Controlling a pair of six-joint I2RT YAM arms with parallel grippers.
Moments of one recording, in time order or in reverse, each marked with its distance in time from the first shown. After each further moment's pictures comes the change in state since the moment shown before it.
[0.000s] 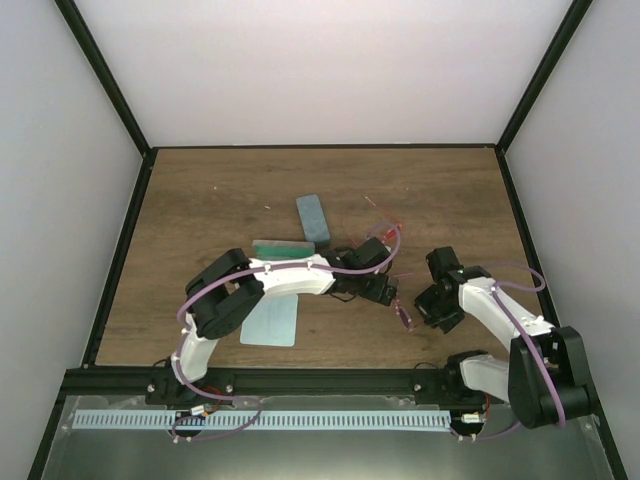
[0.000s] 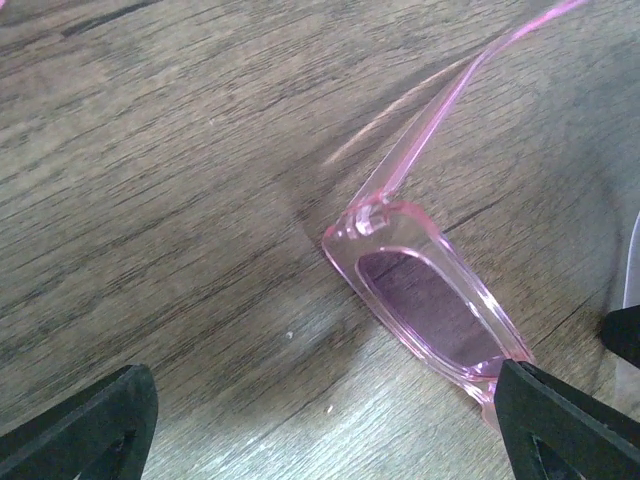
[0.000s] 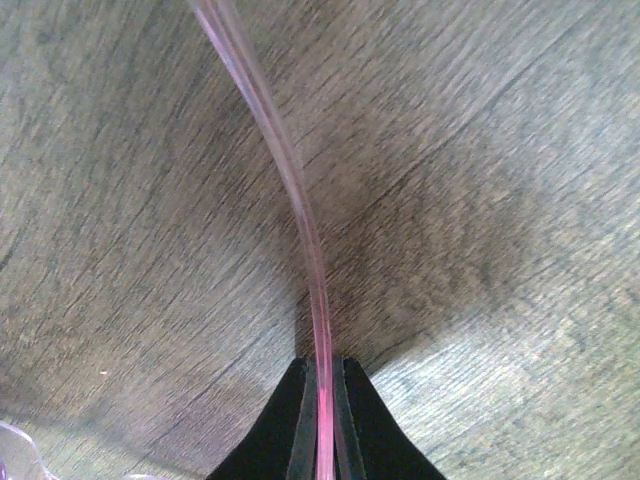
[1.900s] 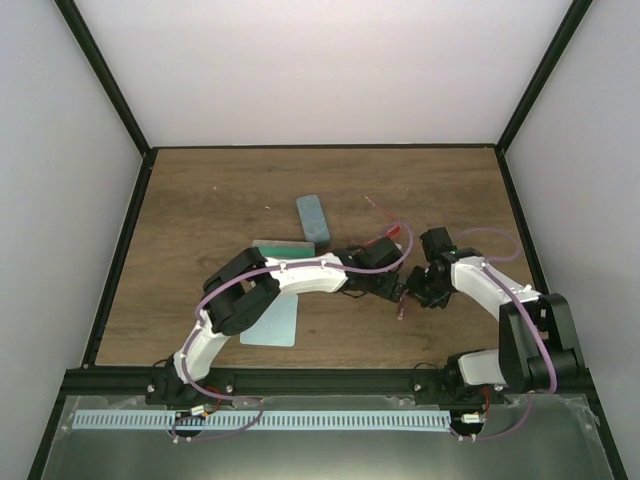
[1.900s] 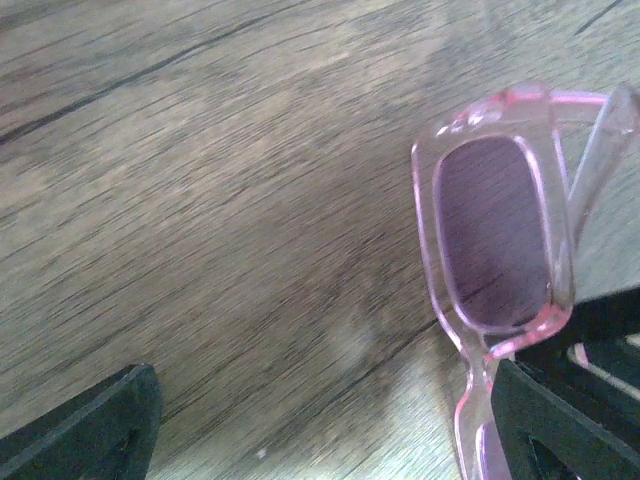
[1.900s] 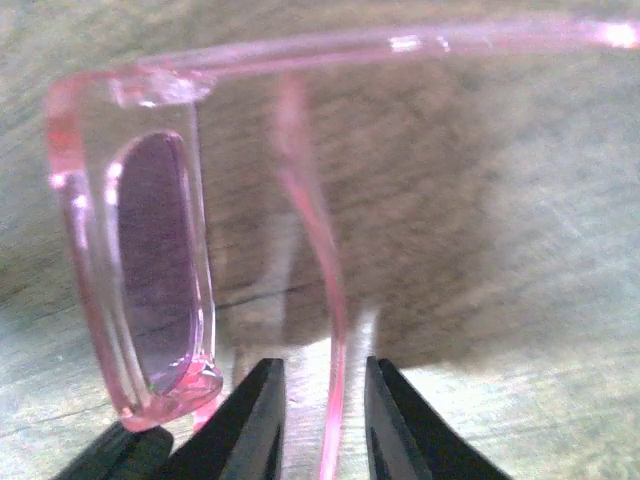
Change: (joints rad) left arm -0.013 0.129 0.143 0.005 -0.024 0.033; right arm 0.009 0.163 0.123 0.129 -0.071 -0.404
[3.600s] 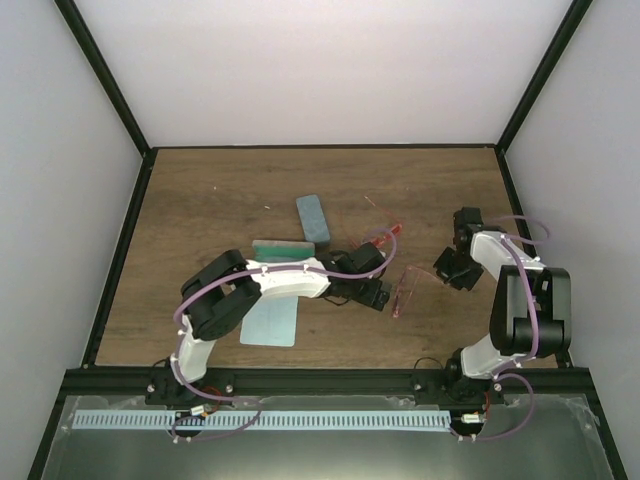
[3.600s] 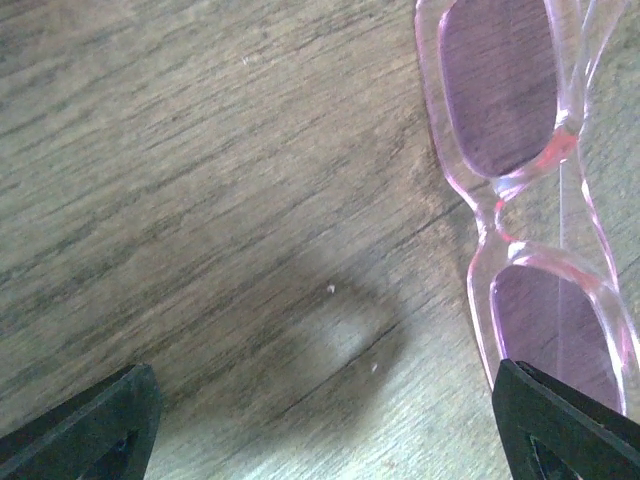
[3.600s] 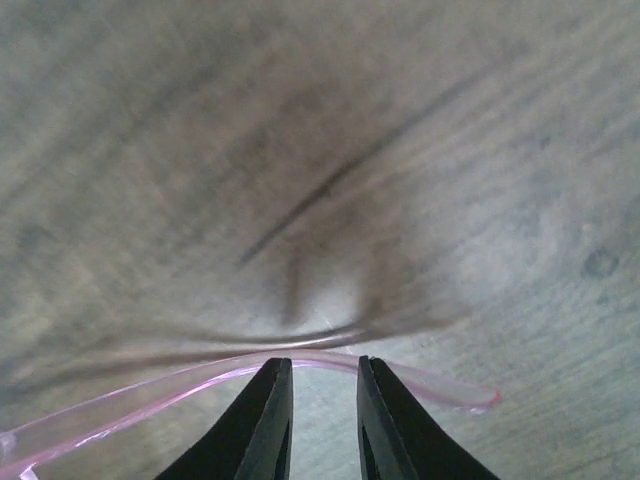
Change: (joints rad) left arm 0.014 -0.146 -0.203 0.006 0.026 0.000; right arm -0.283 0.198 0.224 -0.076 0.146 -0.085
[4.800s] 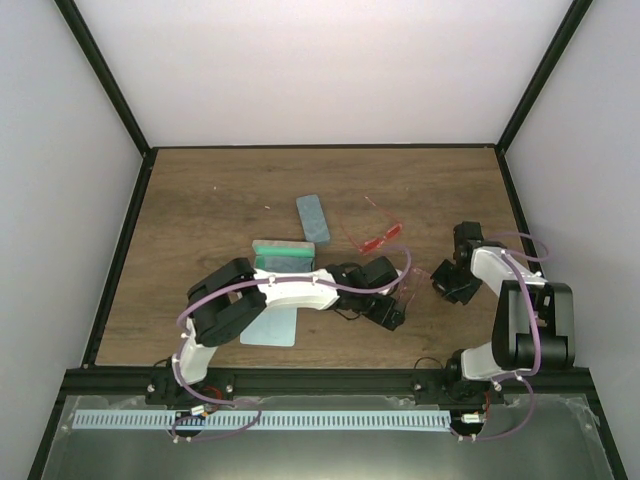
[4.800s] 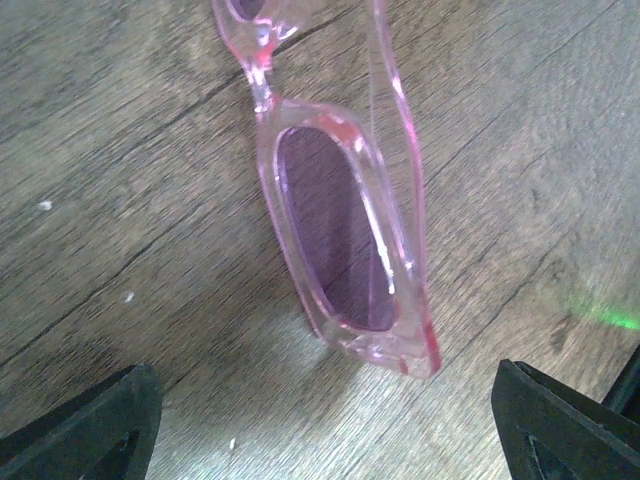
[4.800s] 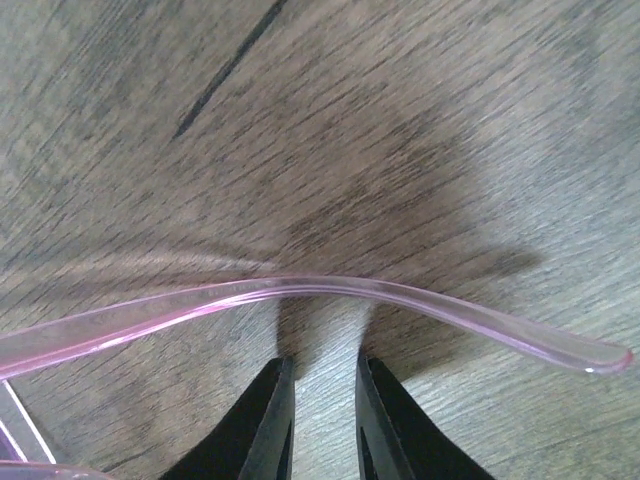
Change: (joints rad) left arm -0.092 0.006 0.009 0.008 0.126 -0.007; right arm 0.000 -0.088 -0.152 0.037 -0.098 0.043
